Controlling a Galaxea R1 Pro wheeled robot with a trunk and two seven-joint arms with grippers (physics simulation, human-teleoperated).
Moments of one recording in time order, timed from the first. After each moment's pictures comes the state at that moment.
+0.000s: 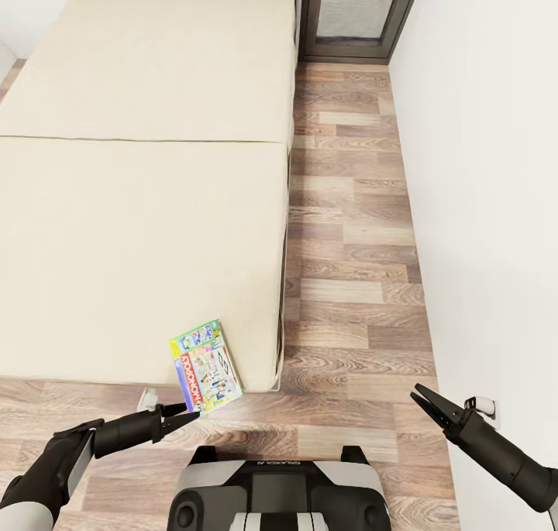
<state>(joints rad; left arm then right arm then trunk) -0.51 0.22 0.27 -0.69 0.03 0.32 -1.45 -0.09 -0.10 -0.55 -1.52 -0.63 0.92 1.07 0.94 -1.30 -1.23</state>
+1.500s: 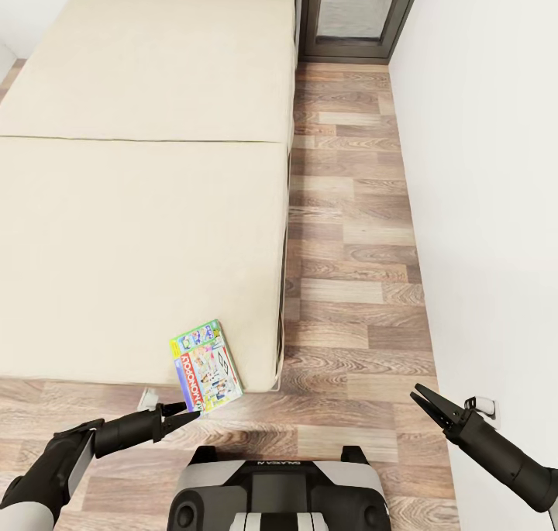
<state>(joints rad) -0.51 0.22 0.27 -0.69 0.03 0.31 -1.44 -0.09 -0.10 -0.55 -1.52 -0.63 0.92 1.07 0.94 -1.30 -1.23</state>
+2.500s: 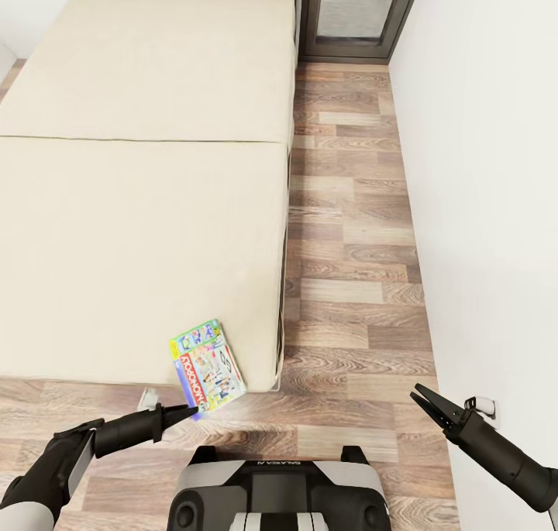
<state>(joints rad) -0.51 0.22 0.27 -0.69 0.04 0.31 -1.44 -0.09 -0.10 -0.55 -1.52 -0.63 0.92 1.07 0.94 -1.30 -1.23</state>
